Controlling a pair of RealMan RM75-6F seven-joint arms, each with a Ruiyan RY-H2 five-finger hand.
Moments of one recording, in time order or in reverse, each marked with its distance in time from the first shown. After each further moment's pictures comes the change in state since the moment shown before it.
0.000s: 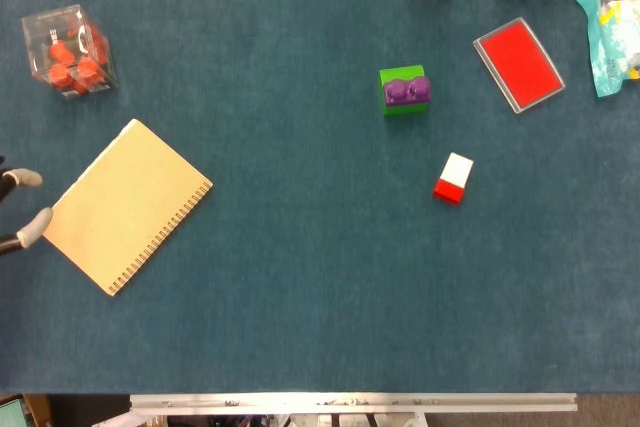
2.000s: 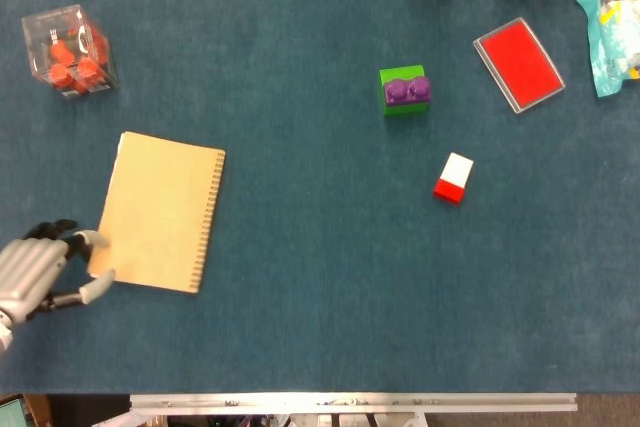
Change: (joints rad) left arm -0.021 -0.038 0.113 -0.139 0.041 -0.076 0.087; right arm -0.014 0.006 -0.004 0.006 -0.002 0.016 0.013
